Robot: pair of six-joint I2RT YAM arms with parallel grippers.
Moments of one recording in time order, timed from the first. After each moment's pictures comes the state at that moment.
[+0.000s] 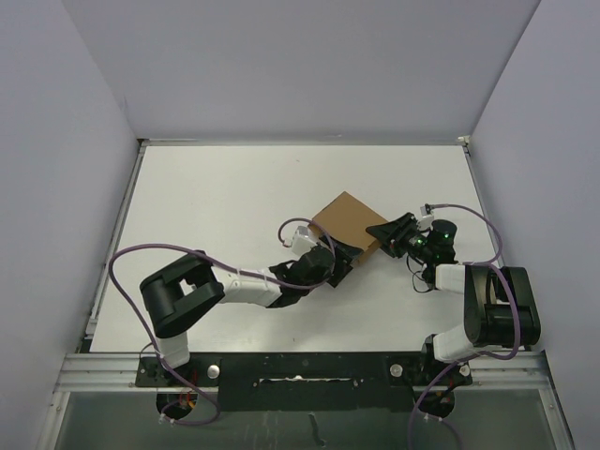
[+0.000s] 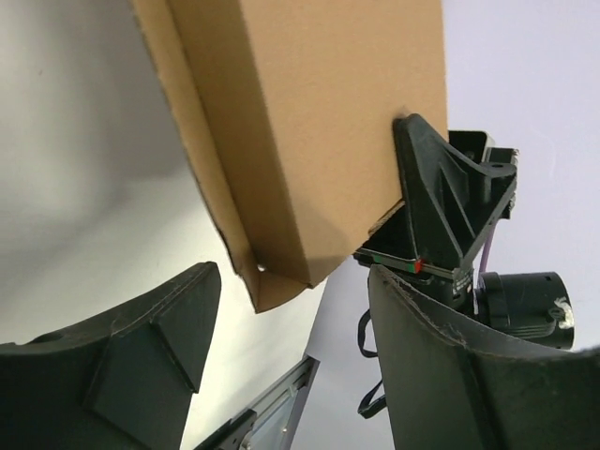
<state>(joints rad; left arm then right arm) -1.09 1.81 0.91 0.45 -0.36 -1.68 -0.05 1.48 0.41 0.67 -0.72 1.06</state>
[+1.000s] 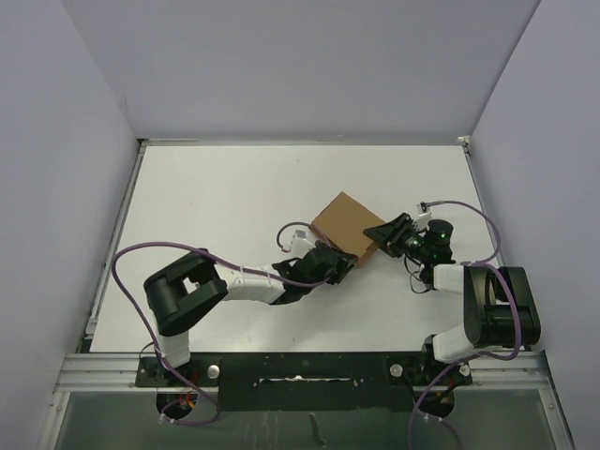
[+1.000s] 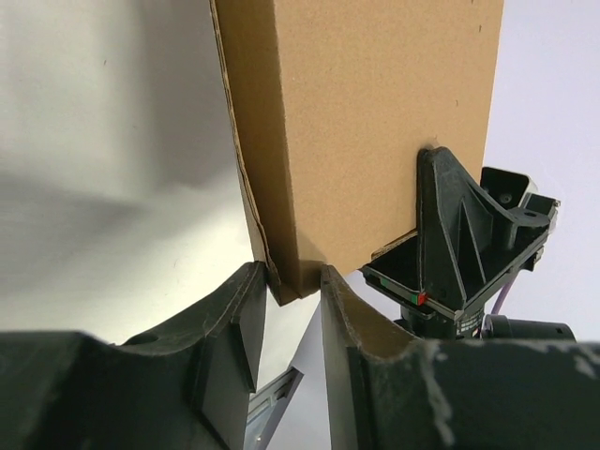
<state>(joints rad) -1.09 1.83 0.95 0.32 -0.36 -1.83 -0.01 1.48 0.41 0.66 -0.68 0.93</state>
